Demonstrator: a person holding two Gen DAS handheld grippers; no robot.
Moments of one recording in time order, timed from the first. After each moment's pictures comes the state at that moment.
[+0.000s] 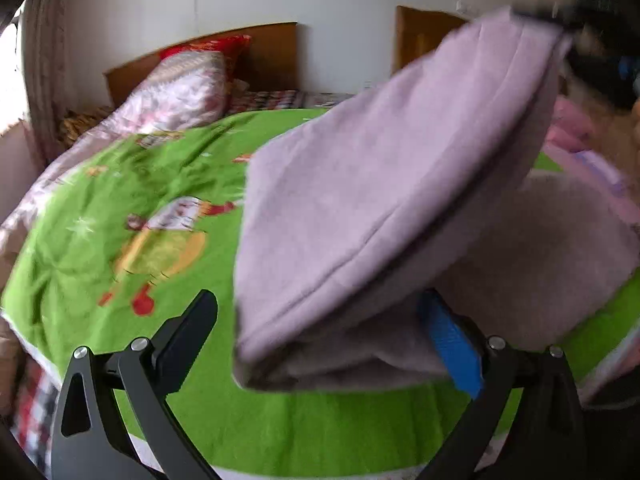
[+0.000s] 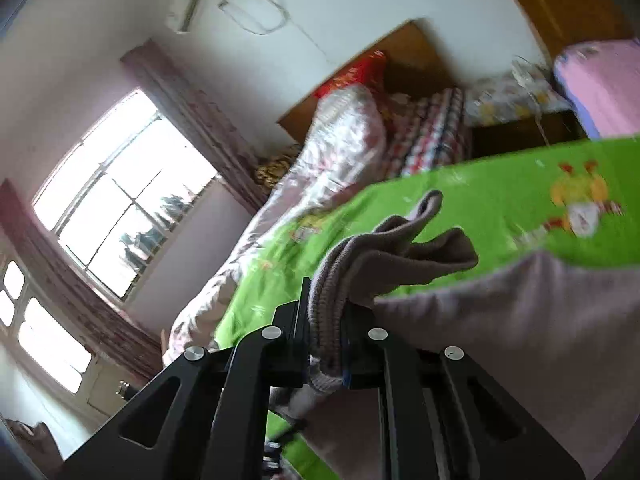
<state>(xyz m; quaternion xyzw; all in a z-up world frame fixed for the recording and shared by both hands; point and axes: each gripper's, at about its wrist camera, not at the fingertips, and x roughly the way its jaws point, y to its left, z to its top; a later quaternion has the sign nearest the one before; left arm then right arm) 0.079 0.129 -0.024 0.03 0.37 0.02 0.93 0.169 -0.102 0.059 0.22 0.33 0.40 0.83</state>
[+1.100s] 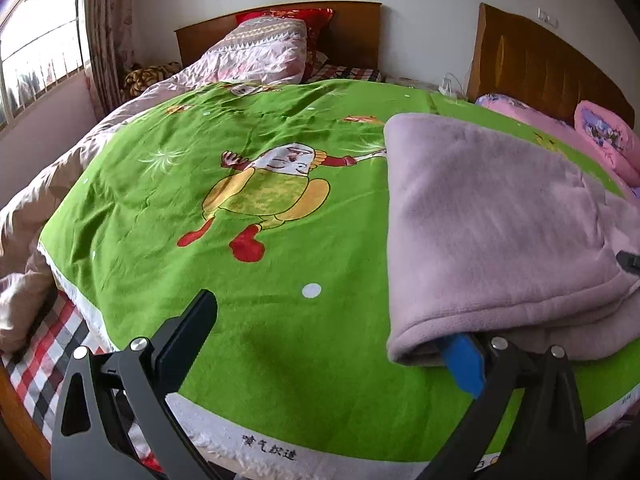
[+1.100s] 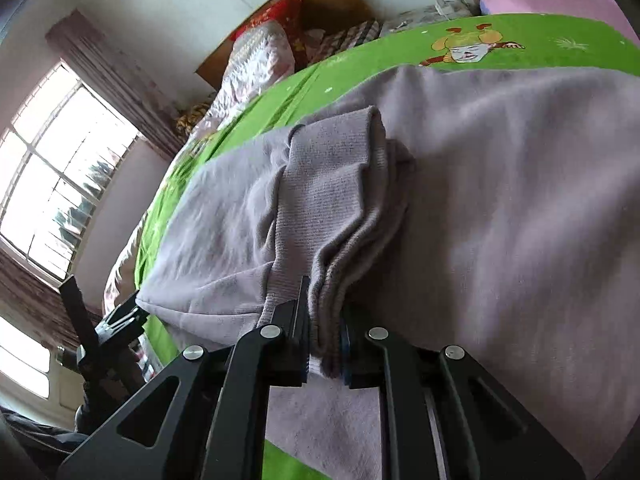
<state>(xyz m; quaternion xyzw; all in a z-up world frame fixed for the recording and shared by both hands) 0.063 0.194 -0.041 -0.03 0.40 0.11 0.91 0.116 -0.150 -0.095 0.19 0.45 0.28 0.83</state>
